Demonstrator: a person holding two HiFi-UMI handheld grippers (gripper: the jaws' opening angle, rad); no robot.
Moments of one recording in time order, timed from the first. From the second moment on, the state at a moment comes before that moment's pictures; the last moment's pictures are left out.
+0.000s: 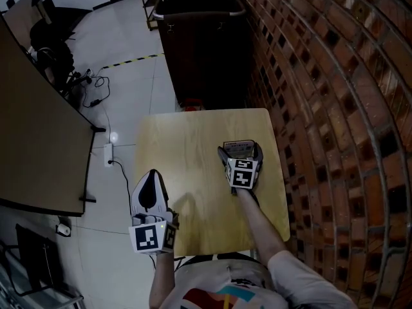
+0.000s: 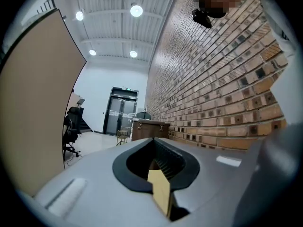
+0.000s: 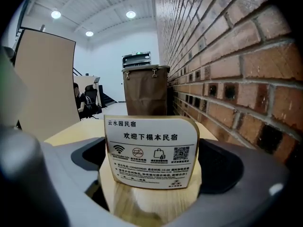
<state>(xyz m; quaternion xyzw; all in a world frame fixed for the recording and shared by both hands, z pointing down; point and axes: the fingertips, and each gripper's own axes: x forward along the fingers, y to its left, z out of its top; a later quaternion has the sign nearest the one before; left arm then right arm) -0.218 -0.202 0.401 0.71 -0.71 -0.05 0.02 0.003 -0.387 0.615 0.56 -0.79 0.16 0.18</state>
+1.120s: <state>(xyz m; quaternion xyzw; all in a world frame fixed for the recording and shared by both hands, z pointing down) -0.214 -0.177 0.373 0.70 -0.71 -0.08 0.01 0.021 -0.305 0.440 0.54 -0.83 0.11 -0.01</state>
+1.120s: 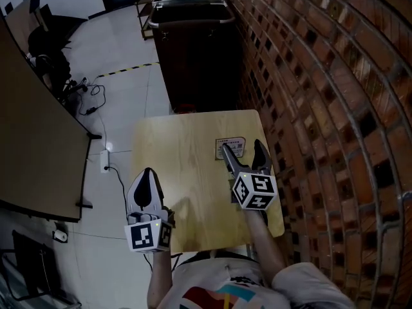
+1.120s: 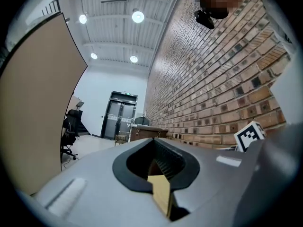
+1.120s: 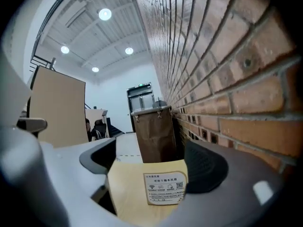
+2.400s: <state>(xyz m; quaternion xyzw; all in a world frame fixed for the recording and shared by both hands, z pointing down) -0.155 -0.130 0.345 0.74 -0.66 -0.10 -0.02 0.037 -0.184 0.371 0.50 -0.86 0.04 -0.06</state>
